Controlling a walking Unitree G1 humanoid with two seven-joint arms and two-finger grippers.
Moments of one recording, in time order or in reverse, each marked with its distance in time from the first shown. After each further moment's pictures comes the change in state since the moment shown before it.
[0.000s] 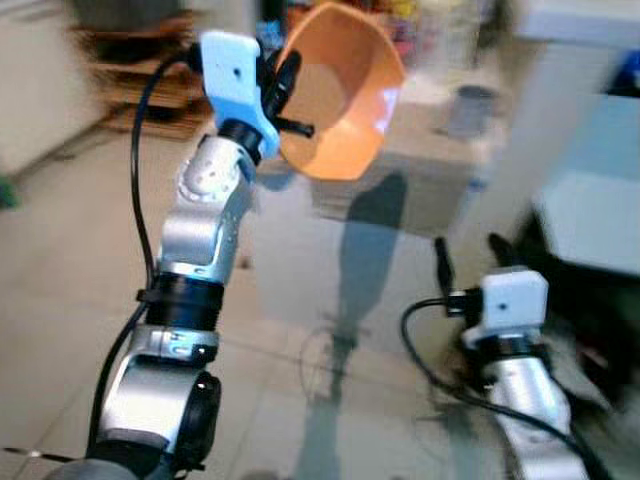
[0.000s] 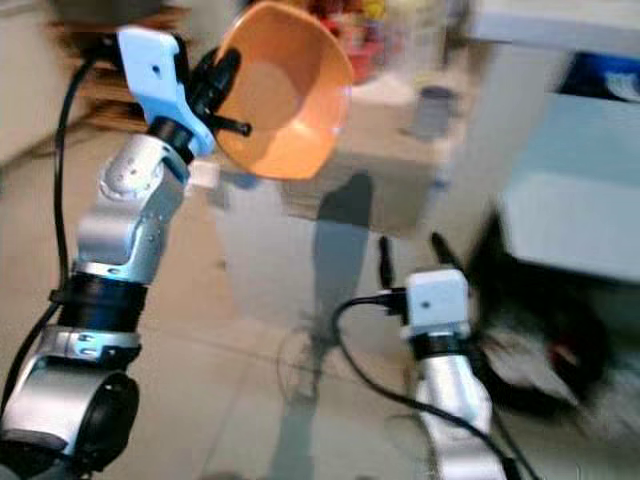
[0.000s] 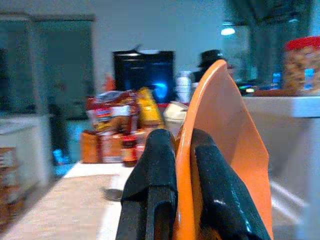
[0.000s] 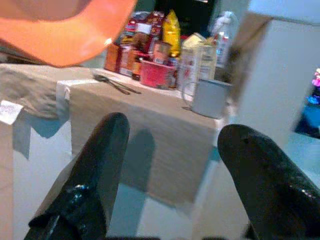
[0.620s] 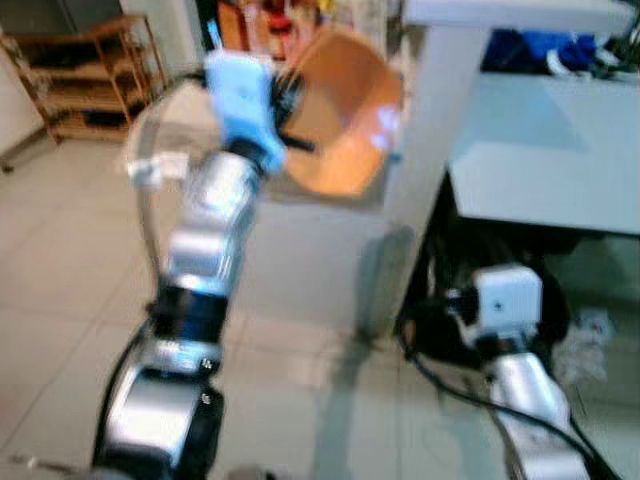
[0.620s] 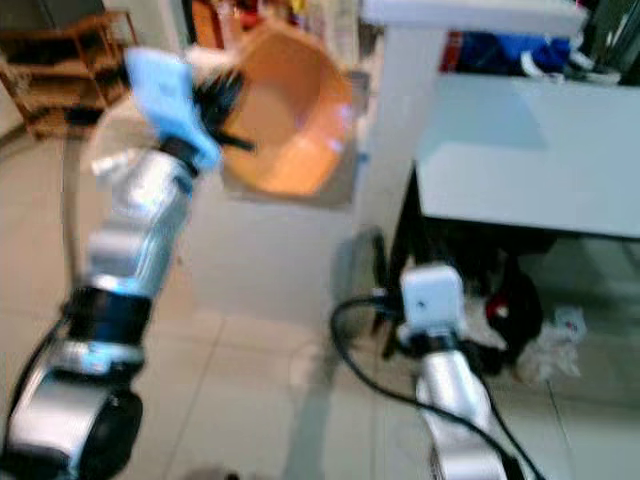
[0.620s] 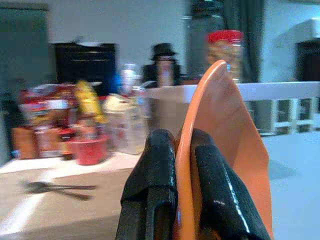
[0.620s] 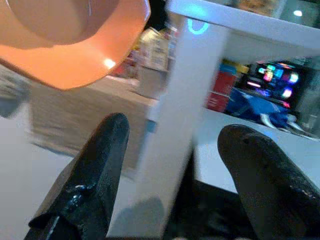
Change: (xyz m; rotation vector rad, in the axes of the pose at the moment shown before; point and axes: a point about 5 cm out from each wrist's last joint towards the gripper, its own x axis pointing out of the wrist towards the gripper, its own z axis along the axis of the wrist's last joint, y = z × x) left arm -0.005 -0.020 -0.015 0.002 0.034 -0.049; right arm 0.001 -0.005 -0.001 -0.035 0.000 -0.005
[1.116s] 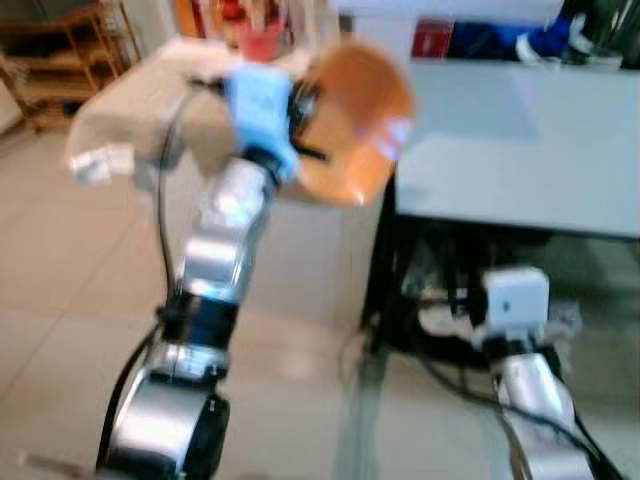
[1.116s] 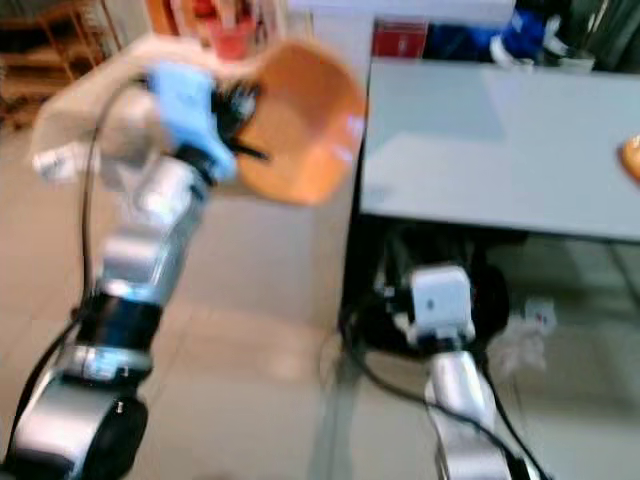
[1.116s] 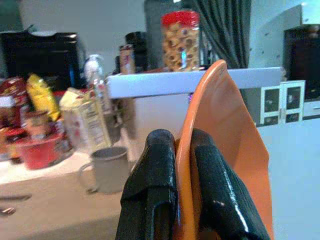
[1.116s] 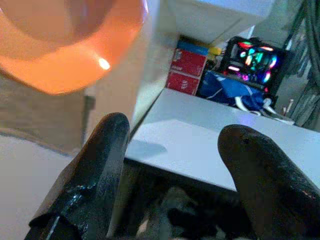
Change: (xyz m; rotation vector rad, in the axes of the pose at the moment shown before) left arm 0.000 -0.006 -0.004 0.027 0.004 -0.016; right arm 0.001 -0.002 -0.003 0.002 0.013 -0.019
